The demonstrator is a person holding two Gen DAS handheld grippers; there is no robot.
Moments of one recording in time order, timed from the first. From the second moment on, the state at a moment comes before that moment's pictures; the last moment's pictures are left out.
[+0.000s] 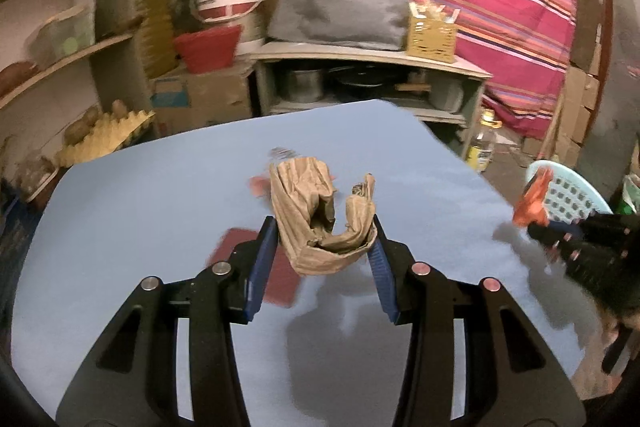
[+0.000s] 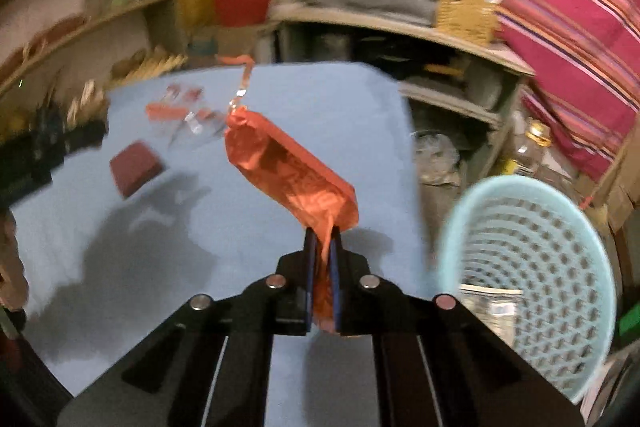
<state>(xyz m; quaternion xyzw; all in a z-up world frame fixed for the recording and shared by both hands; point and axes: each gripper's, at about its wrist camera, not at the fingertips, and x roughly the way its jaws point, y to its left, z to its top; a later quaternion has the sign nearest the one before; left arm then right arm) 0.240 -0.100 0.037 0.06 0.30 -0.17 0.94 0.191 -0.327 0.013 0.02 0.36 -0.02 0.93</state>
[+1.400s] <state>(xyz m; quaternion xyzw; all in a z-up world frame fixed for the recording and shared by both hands) 0.202 -0.340 0.045 0.10 0.30 -0.31 0.90 0.117 -0.528 0.011 0.22 0.30 -0.15 0.92</state>
